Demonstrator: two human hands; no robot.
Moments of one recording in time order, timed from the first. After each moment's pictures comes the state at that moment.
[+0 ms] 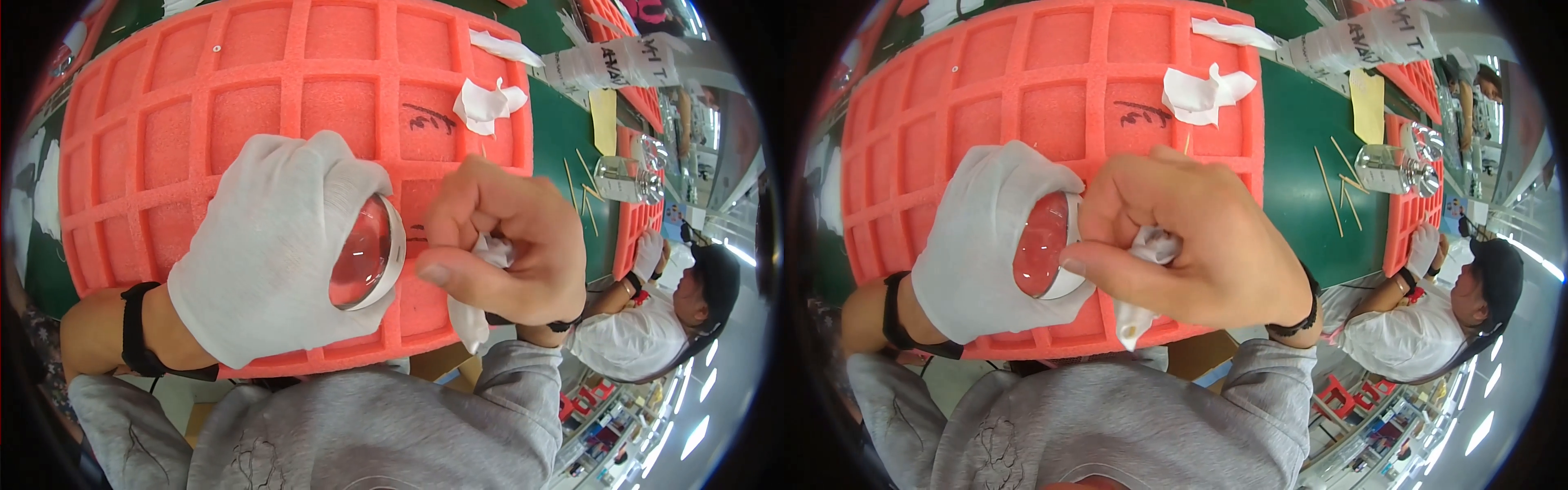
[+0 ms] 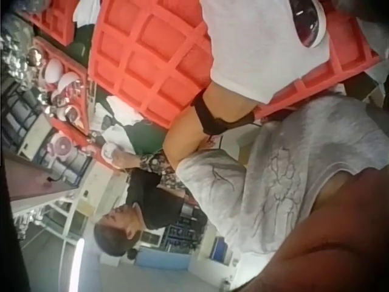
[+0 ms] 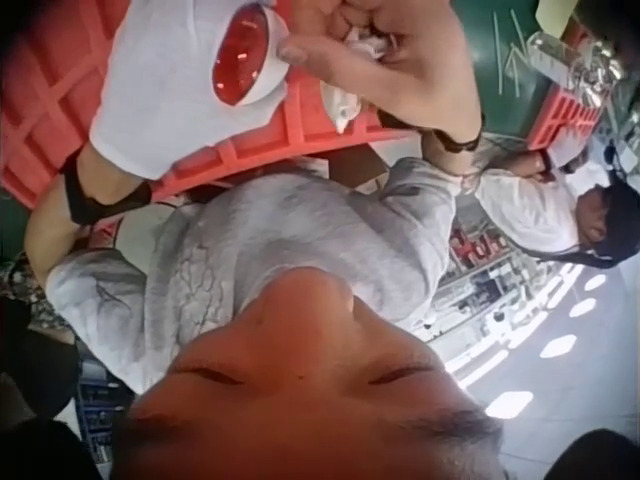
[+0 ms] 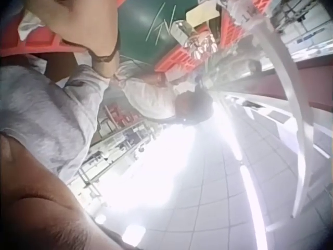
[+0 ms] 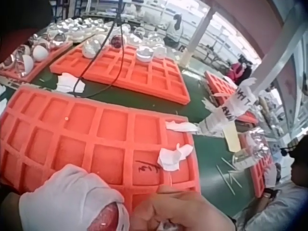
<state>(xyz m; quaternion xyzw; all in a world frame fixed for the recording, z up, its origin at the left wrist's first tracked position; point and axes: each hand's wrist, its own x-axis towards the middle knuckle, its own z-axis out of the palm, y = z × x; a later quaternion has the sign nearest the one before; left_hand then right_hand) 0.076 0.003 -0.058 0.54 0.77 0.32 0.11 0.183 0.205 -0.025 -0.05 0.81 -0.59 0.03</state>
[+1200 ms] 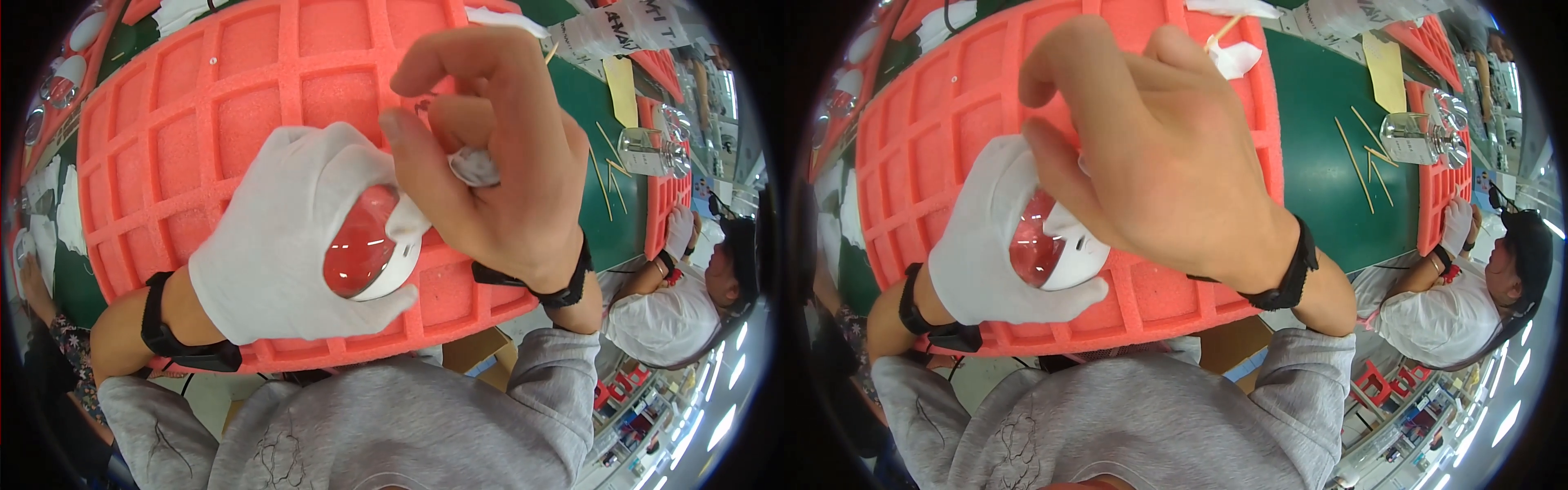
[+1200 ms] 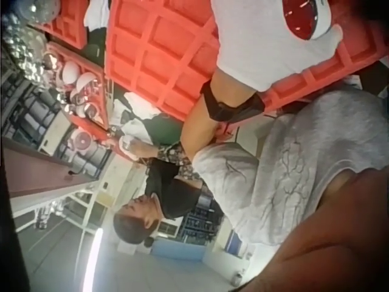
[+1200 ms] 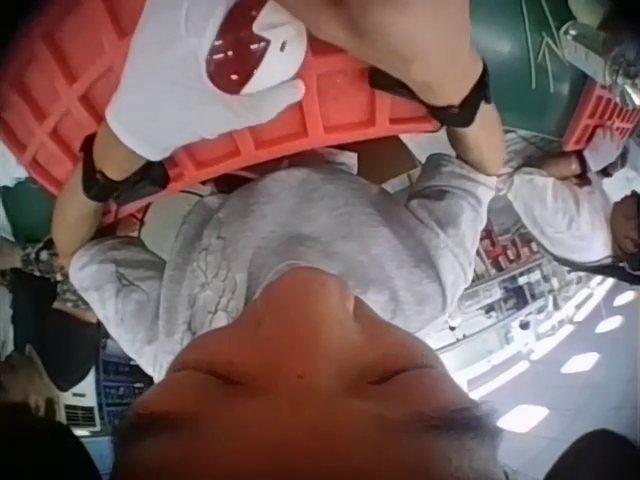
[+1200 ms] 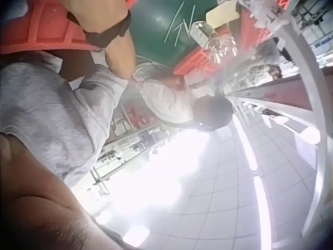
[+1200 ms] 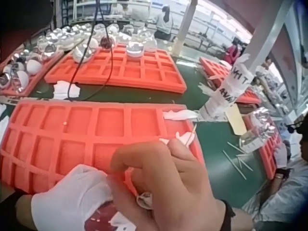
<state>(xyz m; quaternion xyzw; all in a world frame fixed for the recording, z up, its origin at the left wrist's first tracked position) 0.061 0.006 -0.065 0.59 0.71 0.34 0.16 0.147 0.199 -0.053 -0.16 0.91 -0.26 -0.29</state>
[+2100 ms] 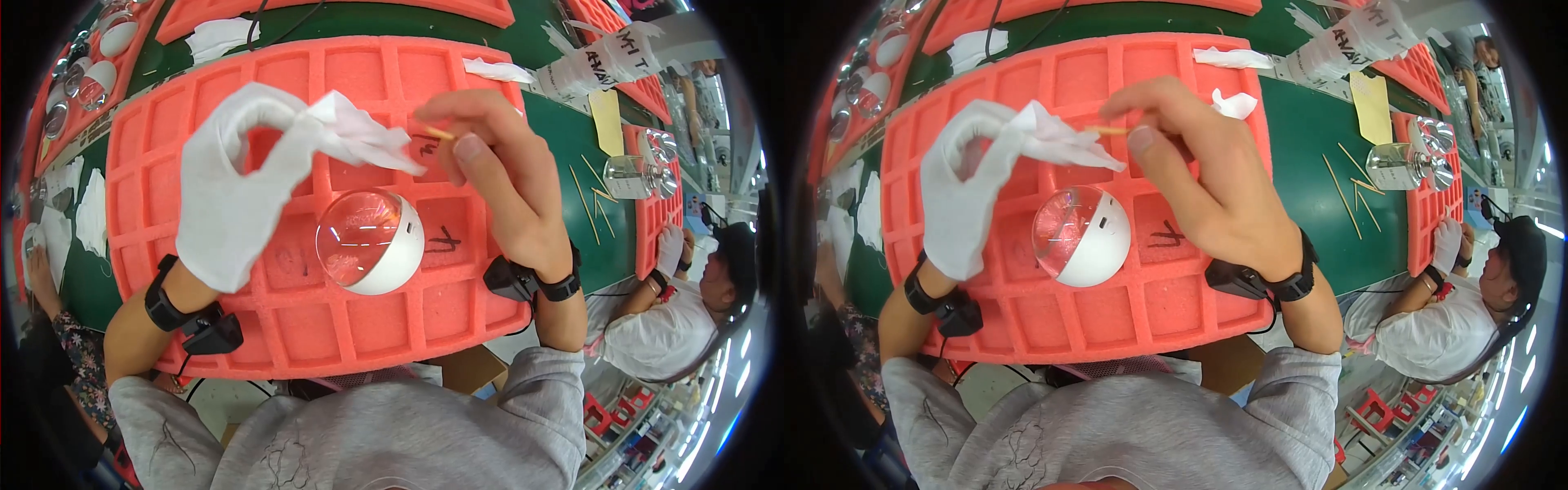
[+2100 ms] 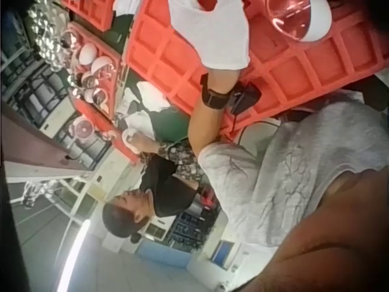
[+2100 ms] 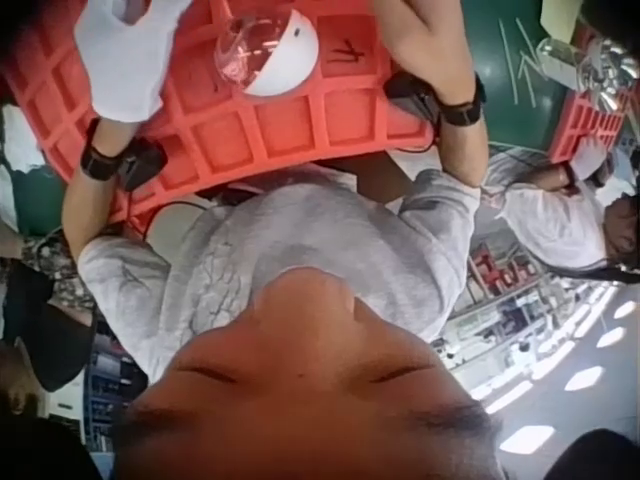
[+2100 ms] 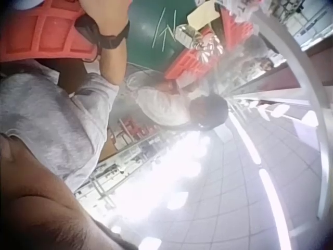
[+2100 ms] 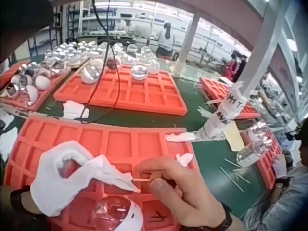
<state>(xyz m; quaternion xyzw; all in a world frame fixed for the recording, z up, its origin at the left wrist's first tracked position) 0.028 0.000 -0.056 0.30 0.76 0.56 0.16 0.157 0.219 -0.046 -0.02 0.81 -0.57 -0.11</state>
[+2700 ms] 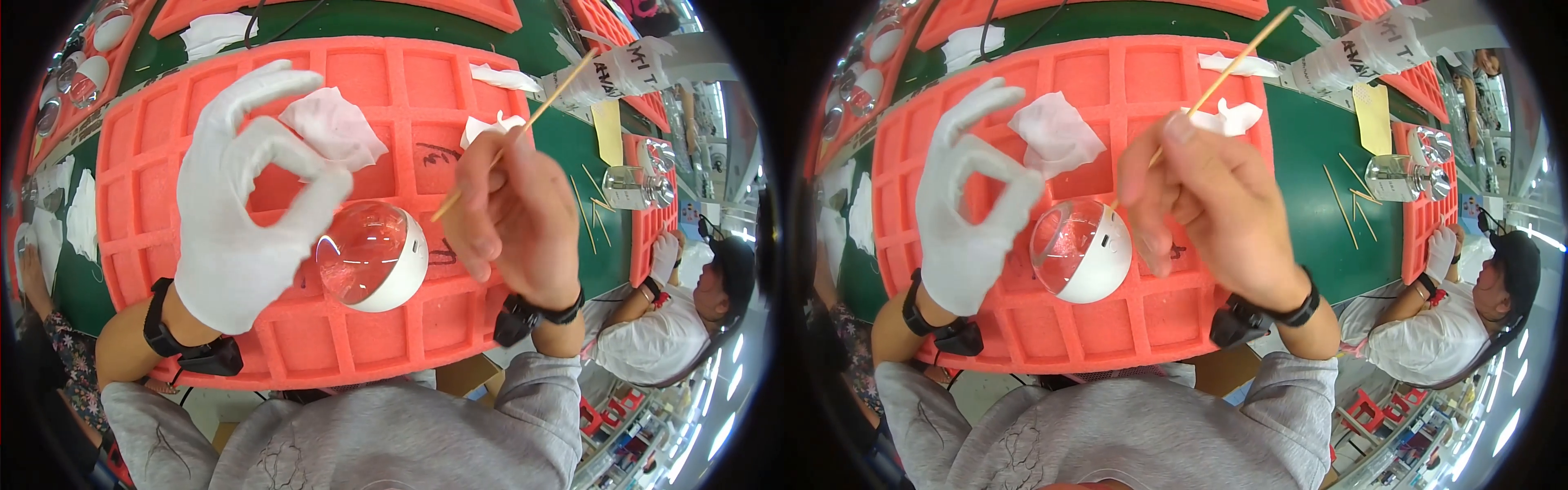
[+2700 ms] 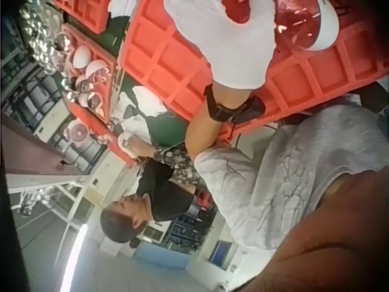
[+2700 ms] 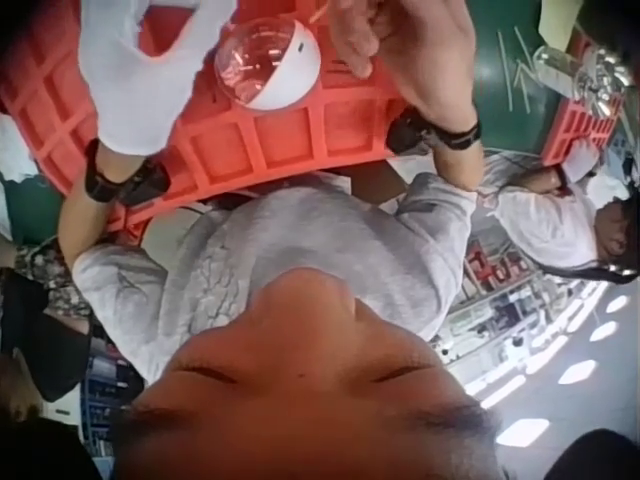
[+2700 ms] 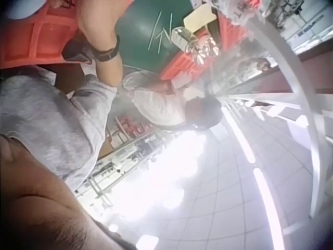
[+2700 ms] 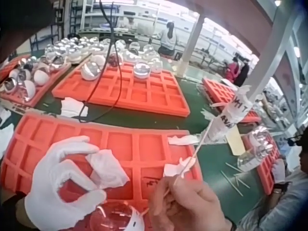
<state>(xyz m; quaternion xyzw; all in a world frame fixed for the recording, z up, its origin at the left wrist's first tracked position) 0.036 -0.006 -0.058 0.40 0.74 0.53 0.12 0.162 0.201 -0.041 0.03 0.49 -0.87 -0.03</state>
